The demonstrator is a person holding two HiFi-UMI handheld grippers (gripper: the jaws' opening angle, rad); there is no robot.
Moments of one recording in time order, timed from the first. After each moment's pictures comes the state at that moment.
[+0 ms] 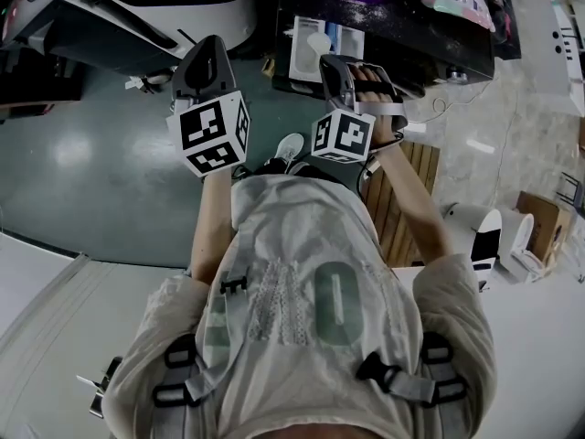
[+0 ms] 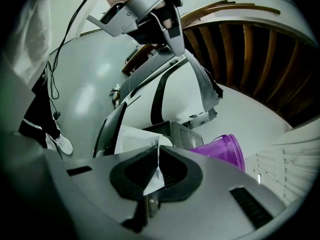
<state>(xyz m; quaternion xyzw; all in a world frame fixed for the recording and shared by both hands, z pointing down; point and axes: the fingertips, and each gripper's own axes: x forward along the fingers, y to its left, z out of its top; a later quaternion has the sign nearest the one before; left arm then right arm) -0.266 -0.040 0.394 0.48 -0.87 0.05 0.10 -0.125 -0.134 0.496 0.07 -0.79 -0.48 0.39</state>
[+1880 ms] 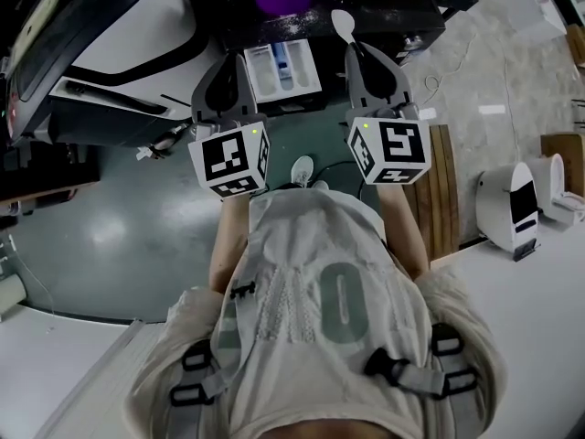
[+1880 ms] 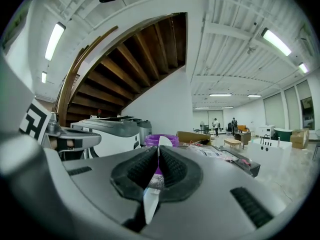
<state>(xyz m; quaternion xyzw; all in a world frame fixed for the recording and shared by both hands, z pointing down) -0.140 -0.111 0.317 0.63 -0.77 0.04 0.00 0.013 -0.182 0.312 0.37 -0.93 0.01 0.04</state>
